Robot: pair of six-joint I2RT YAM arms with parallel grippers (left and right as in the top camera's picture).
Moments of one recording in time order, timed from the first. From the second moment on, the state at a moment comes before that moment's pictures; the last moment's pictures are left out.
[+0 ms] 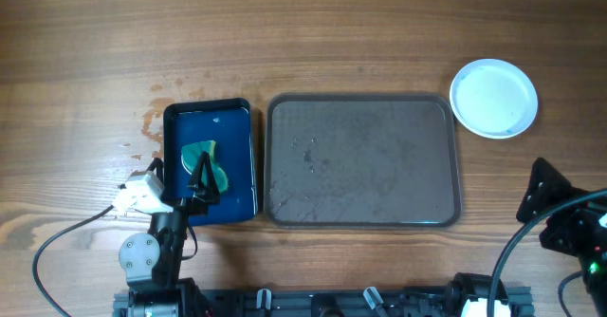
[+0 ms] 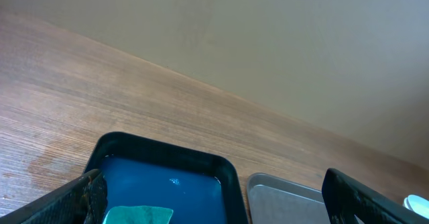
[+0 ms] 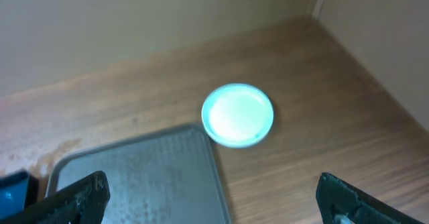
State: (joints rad) left arm 0.10 0.01 0.01 -0.05 0.17 -0.42; right arm -0.13 0.75 1.63 -1.38 0.08 0.14
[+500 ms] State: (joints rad) left arm 0.10 0.01 0.01 -0.05 0.17 -0.42; right arm -0.13 0.35 1.01 -0.74 -0.01 0.14
